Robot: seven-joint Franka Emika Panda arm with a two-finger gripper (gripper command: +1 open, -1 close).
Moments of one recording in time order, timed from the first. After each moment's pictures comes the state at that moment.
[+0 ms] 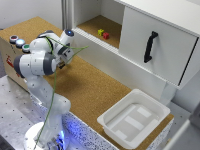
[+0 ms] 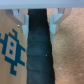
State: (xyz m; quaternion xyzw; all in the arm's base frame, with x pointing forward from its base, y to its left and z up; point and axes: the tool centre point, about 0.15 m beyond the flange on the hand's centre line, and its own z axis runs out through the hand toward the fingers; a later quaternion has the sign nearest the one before) arm 0.337 0.286 0.303 -0.98 0.01 -0.01 0.20
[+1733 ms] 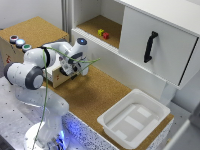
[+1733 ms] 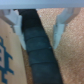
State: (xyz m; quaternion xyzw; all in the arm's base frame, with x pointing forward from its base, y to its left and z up) arm 0.347 0.114 0.299 -0.98 0.12 -0.06 0.11
